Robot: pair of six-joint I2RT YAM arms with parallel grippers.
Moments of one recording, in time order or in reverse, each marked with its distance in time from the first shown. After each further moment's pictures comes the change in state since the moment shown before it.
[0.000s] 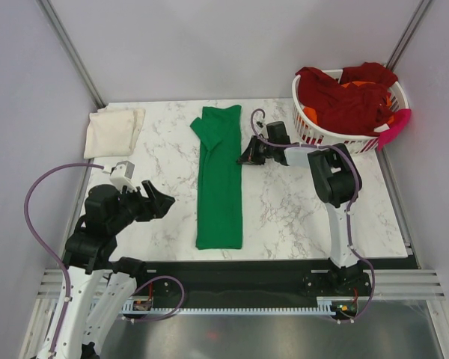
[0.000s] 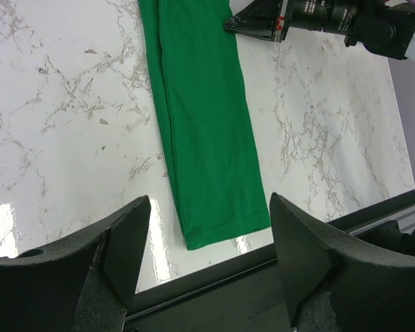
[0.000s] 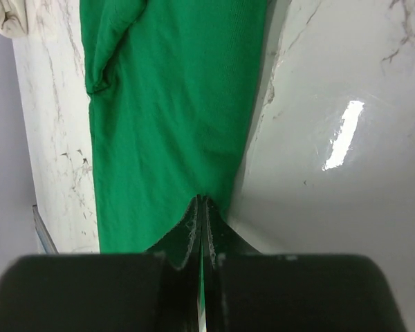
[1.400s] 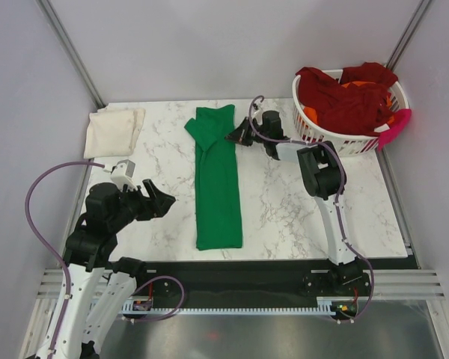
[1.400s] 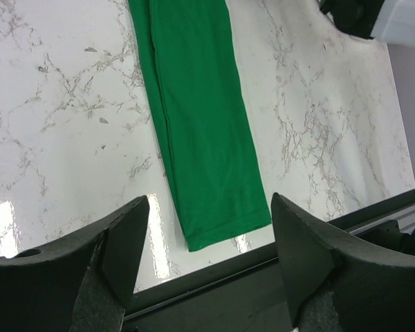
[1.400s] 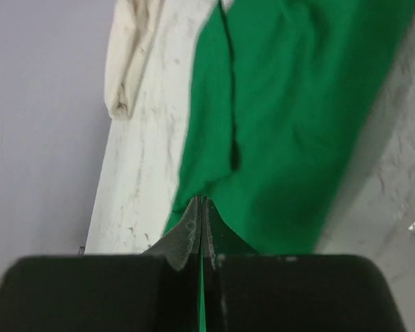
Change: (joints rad) left arm 0.000 0.019 0.006 0.000 0.001 0.000; right arm 0.006 0.172 0.285 0.320 -0.031 0.168
